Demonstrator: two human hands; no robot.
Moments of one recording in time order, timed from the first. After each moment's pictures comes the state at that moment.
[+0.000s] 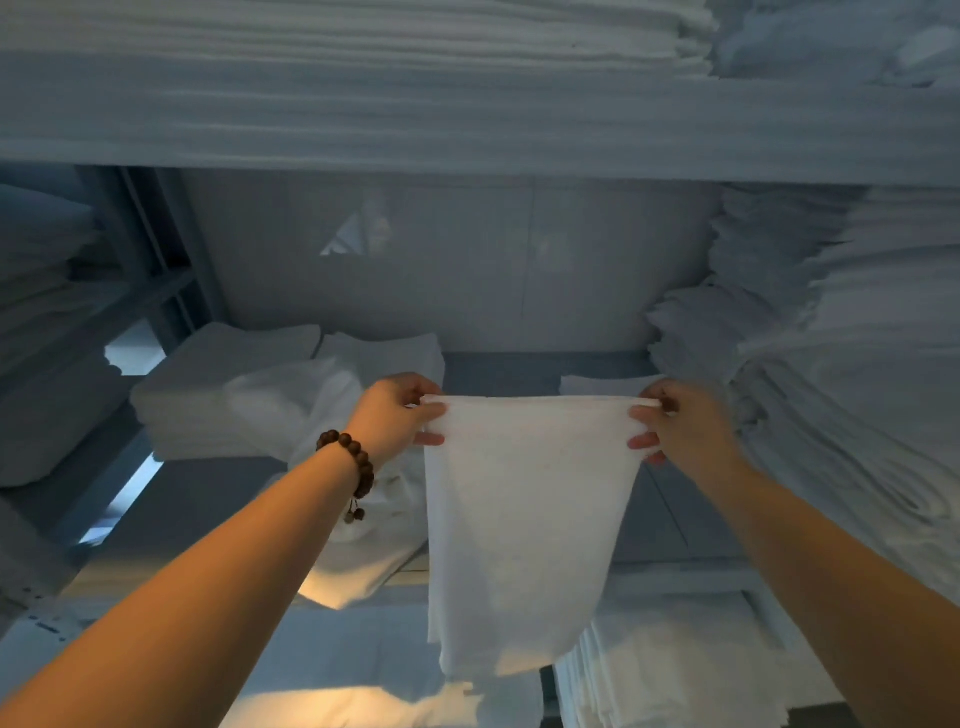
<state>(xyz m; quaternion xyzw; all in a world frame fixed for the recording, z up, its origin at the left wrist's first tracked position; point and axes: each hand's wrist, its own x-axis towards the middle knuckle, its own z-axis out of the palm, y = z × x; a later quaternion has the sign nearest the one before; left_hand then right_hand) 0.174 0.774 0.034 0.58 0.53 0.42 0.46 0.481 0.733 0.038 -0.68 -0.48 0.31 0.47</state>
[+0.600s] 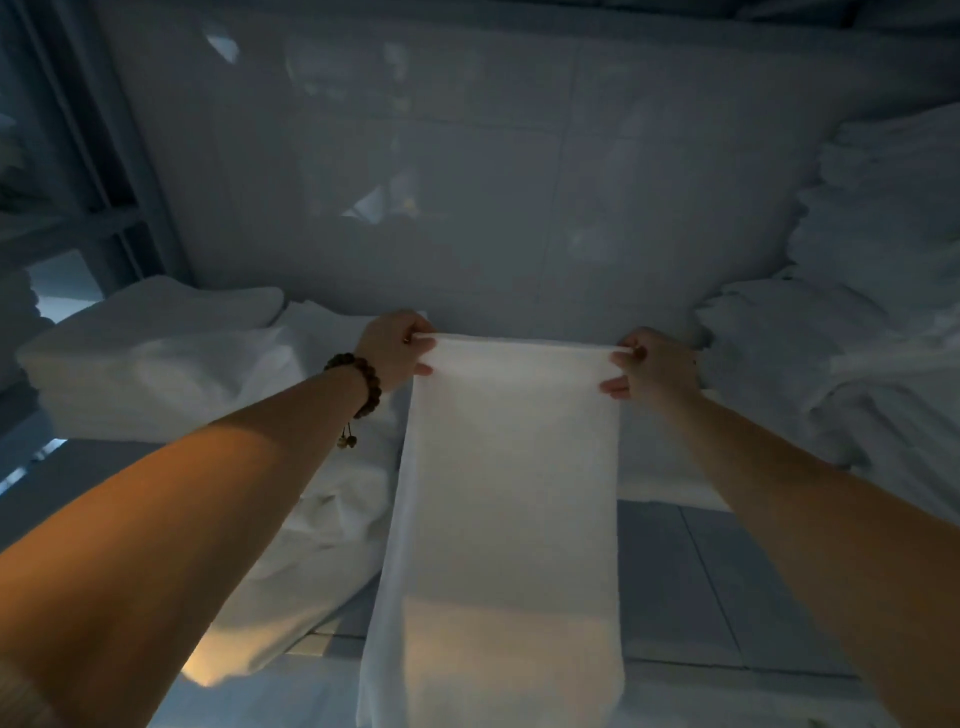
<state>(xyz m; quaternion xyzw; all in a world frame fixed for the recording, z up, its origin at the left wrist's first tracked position) 0.224 0.966 -0.044 0.63 0.58 0.42 0.31 0.517 0.956 -0.042 -0.66 -0.53 0.31 0.44</state>
